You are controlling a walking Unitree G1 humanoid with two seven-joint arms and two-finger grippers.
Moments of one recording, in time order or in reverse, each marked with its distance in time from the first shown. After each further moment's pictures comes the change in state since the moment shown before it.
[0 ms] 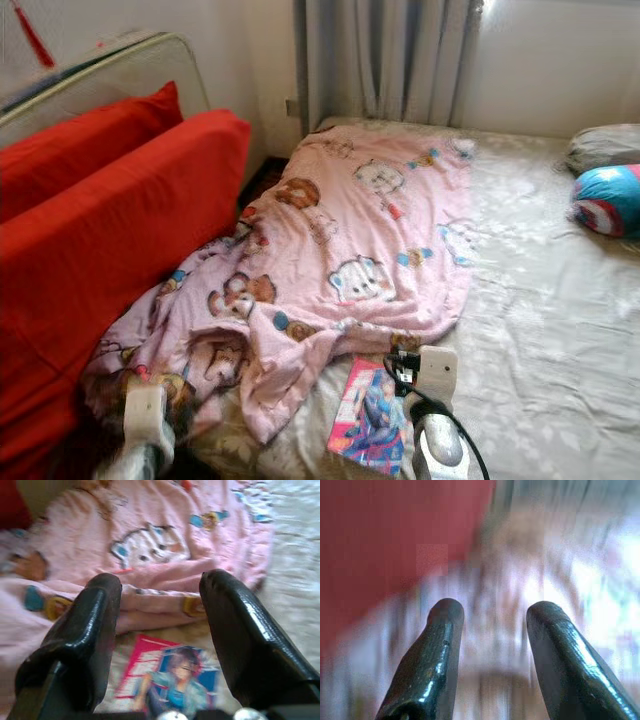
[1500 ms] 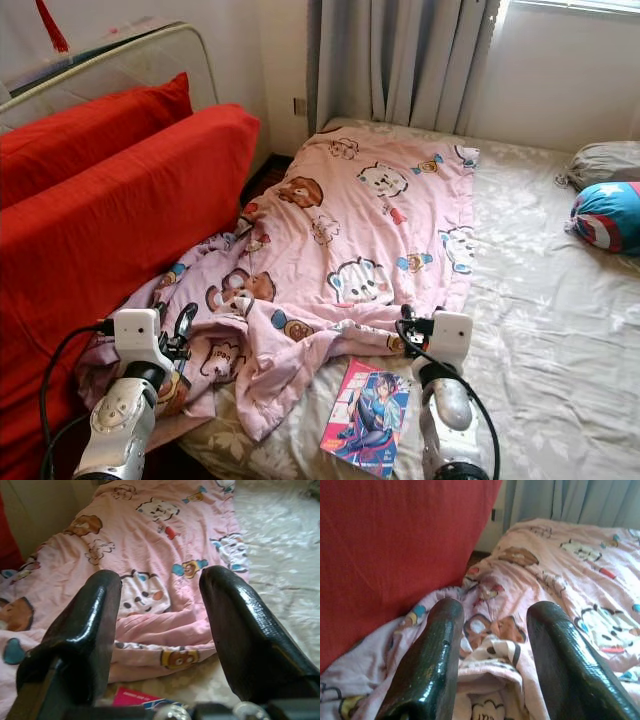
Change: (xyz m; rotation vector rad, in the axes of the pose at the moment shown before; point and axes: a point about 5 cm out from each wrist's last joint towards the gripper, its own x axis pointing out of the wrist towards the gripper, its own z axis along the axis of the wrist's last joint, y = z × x) left arm -0.025 0.001 -0.001 -0.006 0.011 0.054; right arm 0.020 -0.007 0.040 0.002 -0.129 0.007
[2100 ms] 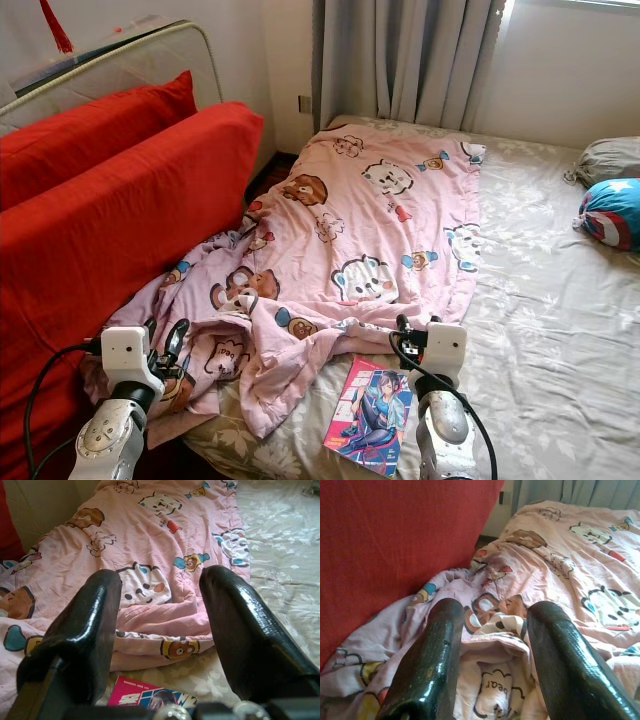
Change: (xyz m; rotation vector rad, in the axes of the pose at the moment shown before) left arm -0.020 0.001 -0.010 -0.004 0.077 -0.001; right arm -0.009 -0.003 -0.005 -0.034 -0.001 -0.007
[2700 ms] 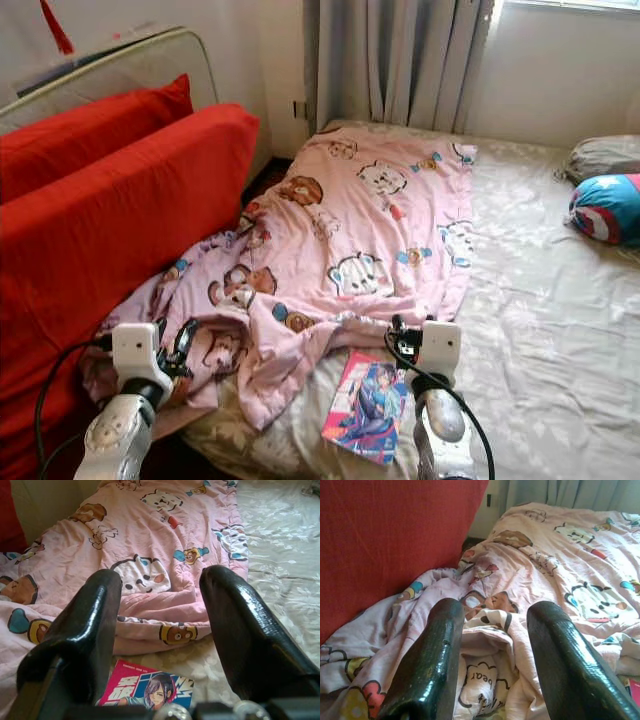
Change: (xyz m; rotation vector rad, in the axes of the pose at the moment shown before) left arm 0.008 -0.008 0.006 -0.004 -0.009 -0.029; right arm 0.000 0.006 -0.002 -0.015 0.017 0.016
